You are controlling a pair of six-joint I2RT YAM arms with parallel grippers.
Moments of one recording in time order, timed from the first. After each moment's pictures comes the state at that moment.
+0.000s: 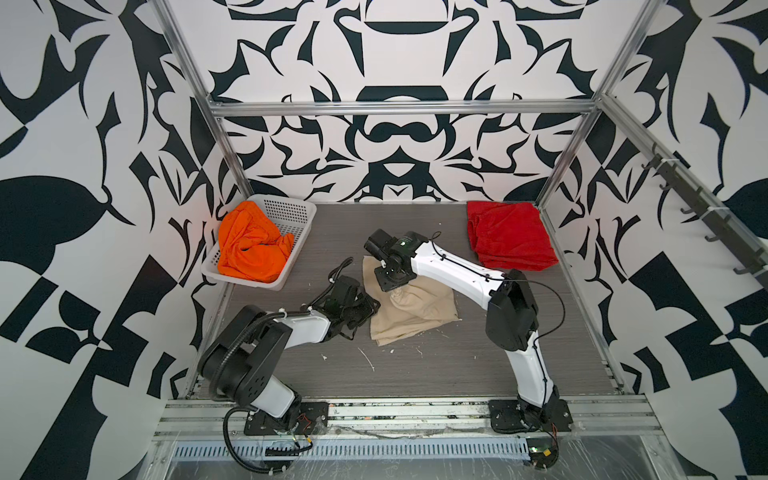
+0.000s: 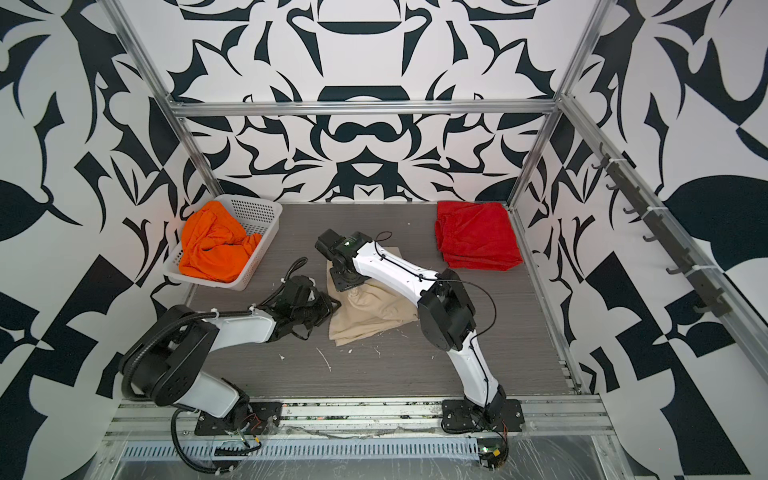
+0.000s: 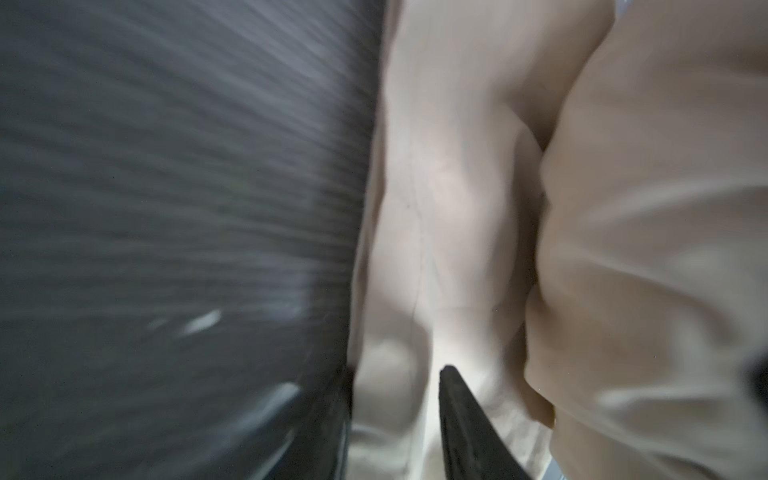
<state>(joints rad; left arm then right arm) -0.57 1.49 0.52 0.19 0.21 -1.09 0.86 2.14 1.91 -1.06 0.13 0.46</state>
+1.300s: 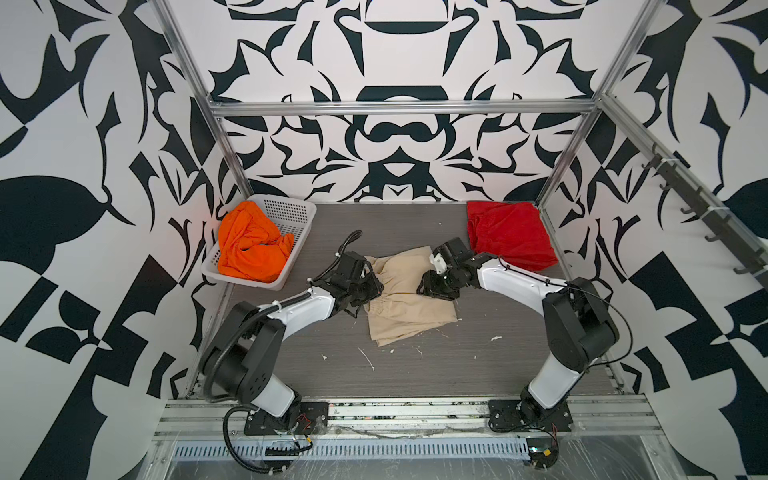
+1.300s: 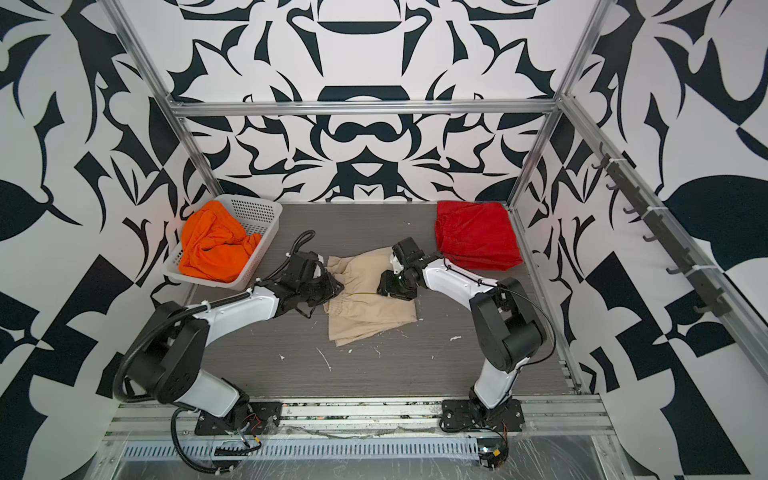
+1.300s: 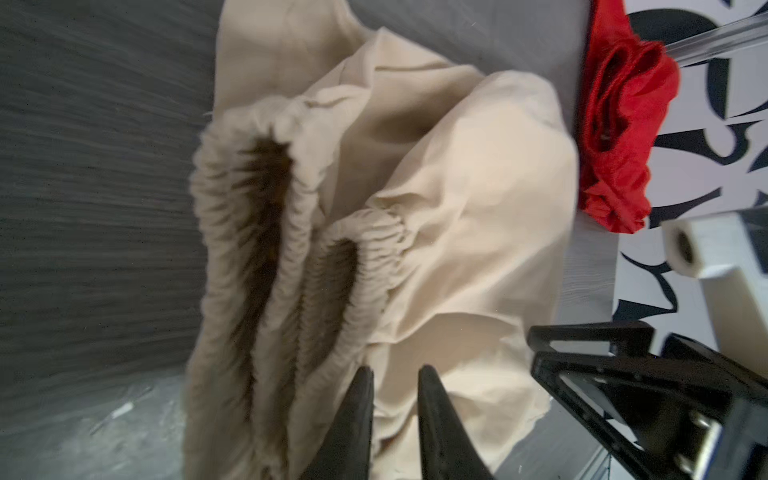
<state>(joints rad) -0.54 1.58 0.80 -0.06 0.24 -0.88 0.51 1.72 1.10 -0.51 -0.36 0.58</state>
